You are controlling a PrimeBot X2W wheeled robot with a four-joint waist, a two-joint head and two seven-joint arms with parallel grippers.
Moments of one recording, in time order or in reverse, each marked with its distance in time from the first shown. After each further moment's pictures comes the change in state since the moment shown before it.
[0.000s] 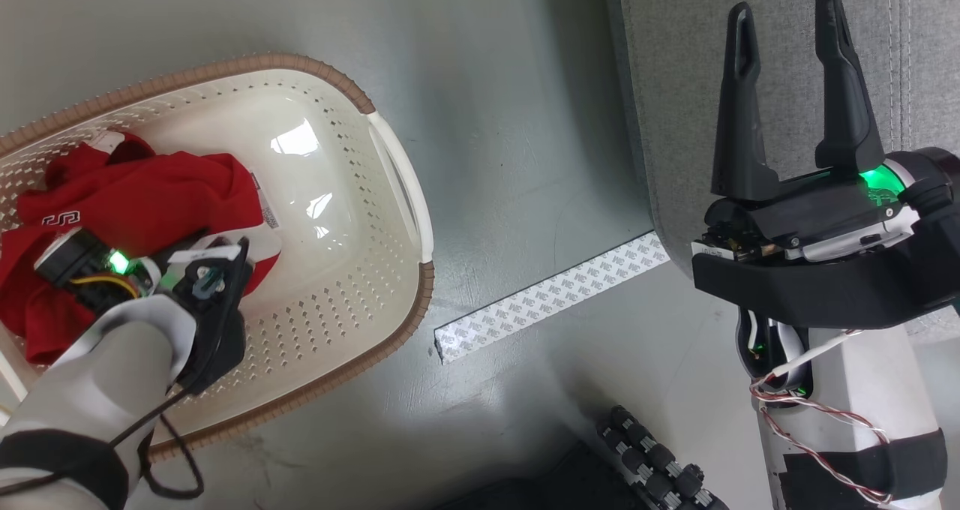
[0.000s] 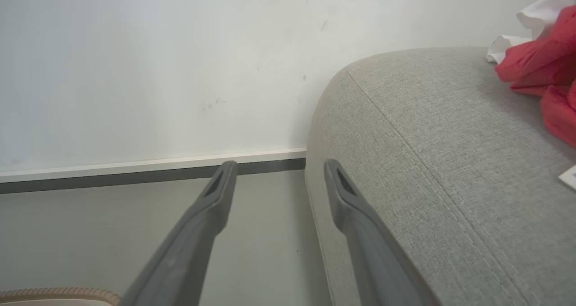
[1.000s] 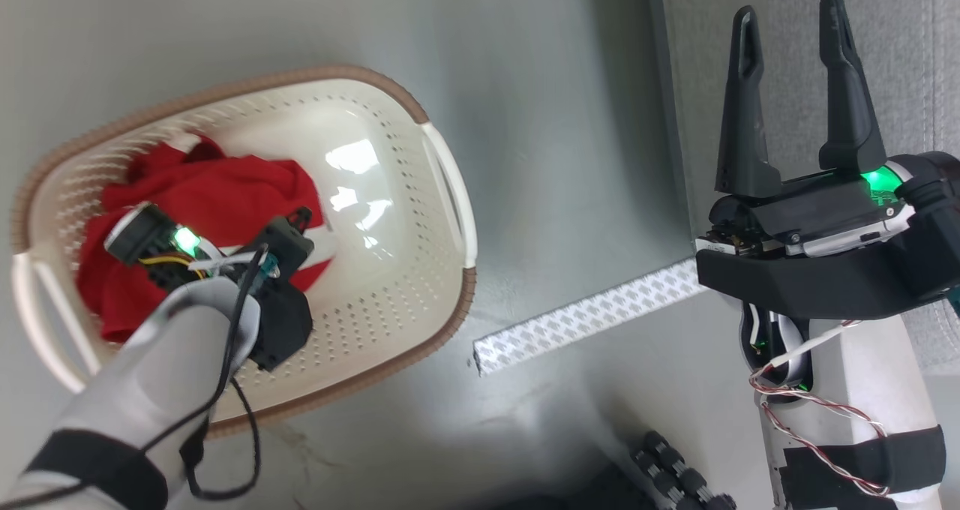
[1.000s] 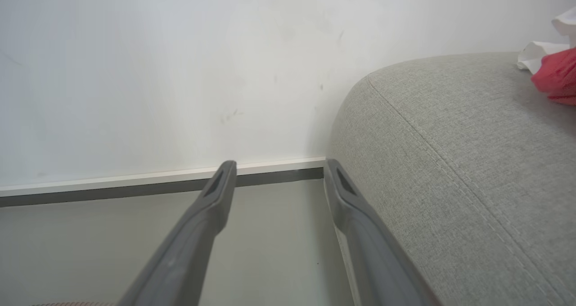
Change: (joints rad) left arm 0.042 -0.006 0.048 -0.269 -0.056 0.056 0.000; right arm -0.001 0.001 -0.026 0.033 -0.021 0.000 0.000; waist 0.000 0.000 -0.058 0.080
